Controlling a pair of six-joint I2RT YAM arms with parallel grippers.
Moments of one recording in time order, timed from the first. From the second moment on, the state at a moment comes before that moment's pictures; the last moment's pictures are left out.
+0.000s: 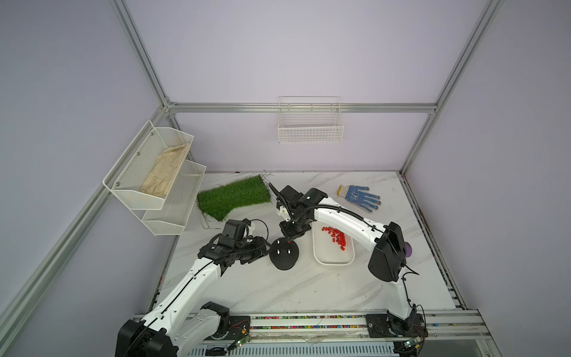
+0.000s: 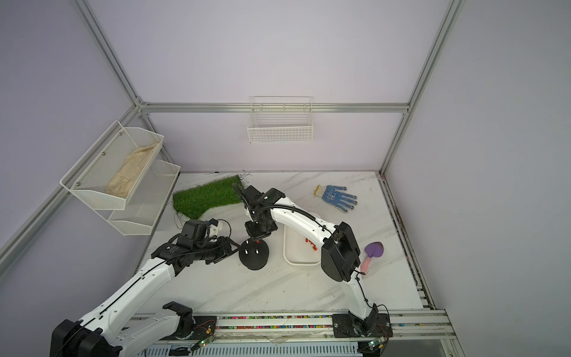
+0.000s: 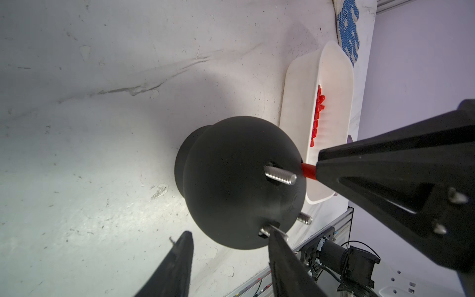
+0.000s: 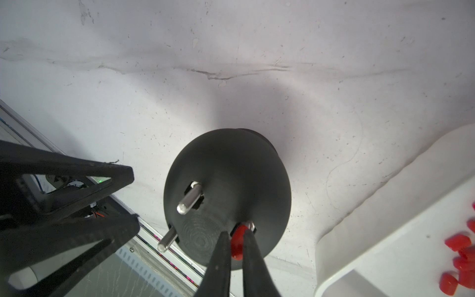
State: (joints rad) left arm -0.31 1.01 0.69 -0.59 0.42 -0.71; right arm 0.85 2.08 1.99 -1.19 -0.20 0.35
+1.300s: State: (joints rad) left arm -0.31 1.00 0.69 -0.59 0.42 -0.72; right arm 0.85 1.98 1.81 -1.05 -0.19 0.37
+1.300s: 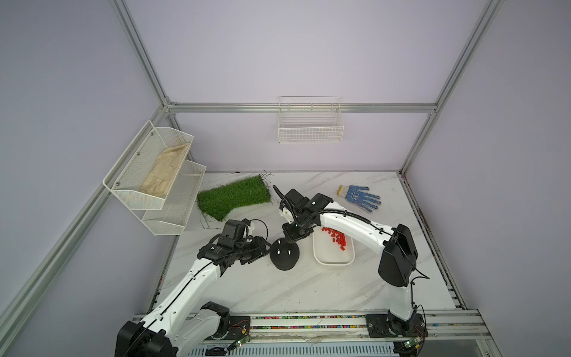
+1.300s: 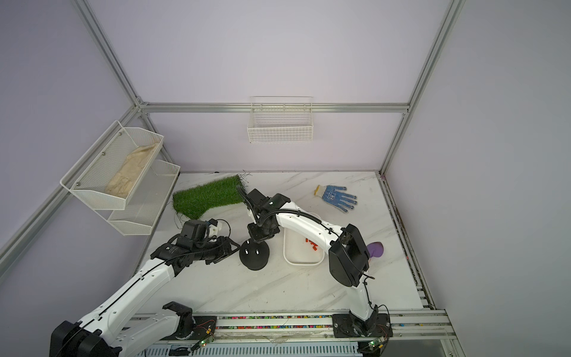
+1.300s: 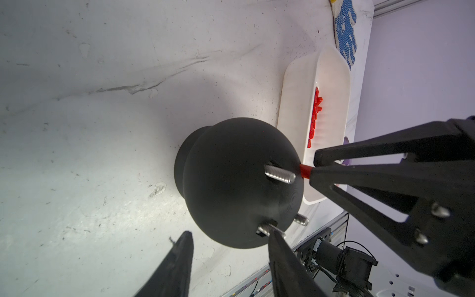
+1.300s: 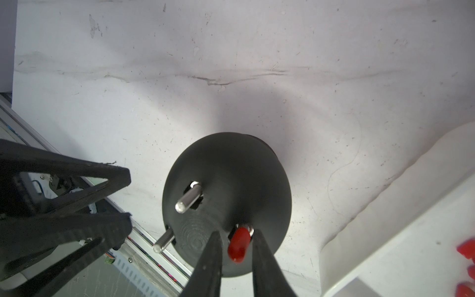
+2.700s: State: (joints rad) left arm -0.50 1.07 0.63 -0.56 0.43 -0.79; right arm 0.65 1.51 1.25 -0.60 -0.14 0.56
